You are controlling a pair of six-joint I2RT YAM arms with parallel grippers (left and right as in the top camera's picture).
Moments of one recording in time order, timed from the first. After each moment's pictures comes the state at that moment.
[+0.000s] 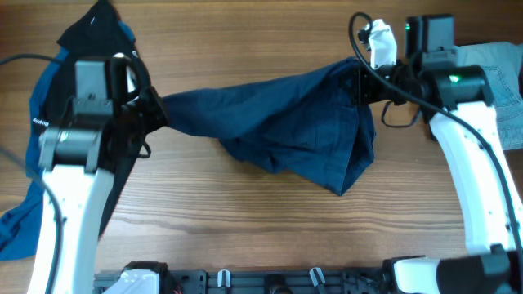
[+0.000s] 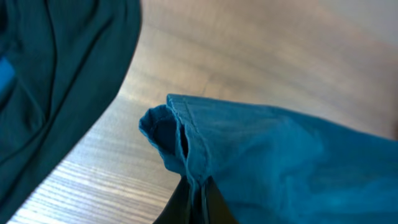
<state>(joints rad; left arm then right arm) -0.08 1.28 1.36 -1.05 0.02 -0.48 0.11 1.54 1.49 -0.93 -0.47 -0.03</state>
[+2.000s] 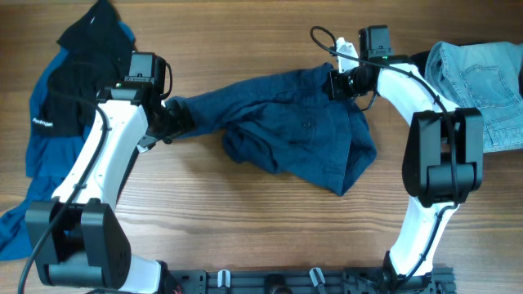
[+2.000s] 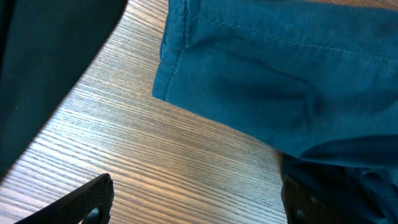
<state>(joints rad) -0.08 1.65 1.26 -1.00 0.00 -0.50 0.09 2.13 1.49 -0.54 -0.41 -0.10</state>
